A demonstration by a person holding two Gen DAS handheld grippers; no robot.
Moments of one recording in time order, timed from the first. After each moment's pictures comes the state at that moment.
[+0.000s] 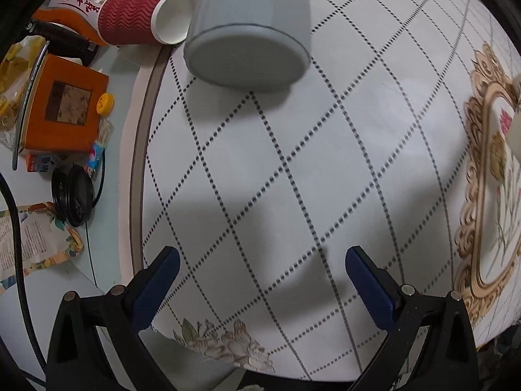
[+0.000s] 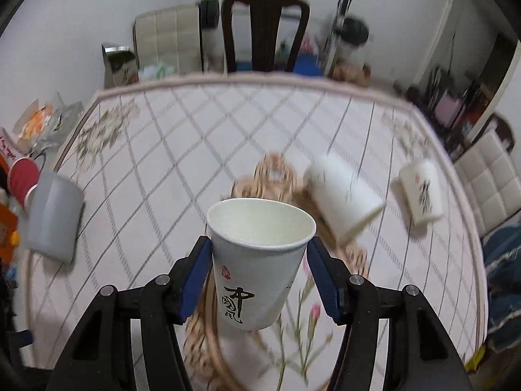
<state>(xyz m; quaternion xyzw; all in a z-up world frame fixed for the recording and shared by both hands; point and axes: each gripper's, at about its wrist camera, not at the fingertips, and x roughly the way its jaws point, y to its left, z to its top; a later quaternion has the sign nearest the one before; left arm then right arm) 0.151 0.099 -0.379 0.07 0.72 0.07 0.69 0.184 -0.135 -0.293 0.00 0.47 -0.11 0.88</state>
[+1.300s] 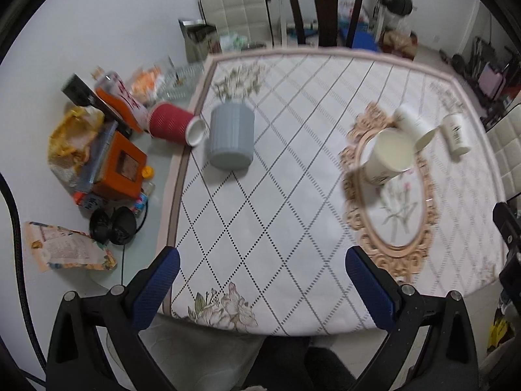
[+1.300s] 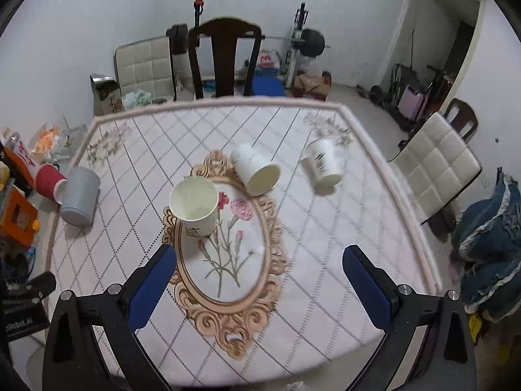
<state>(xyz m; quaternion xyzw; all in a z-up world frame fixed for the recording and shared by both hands) 0.049 0.043 -0.182 0.08 0.56 -0.01 0.82 0.007 -0.170 -0.176 0.03 0.44 -0.17 0.88</state>
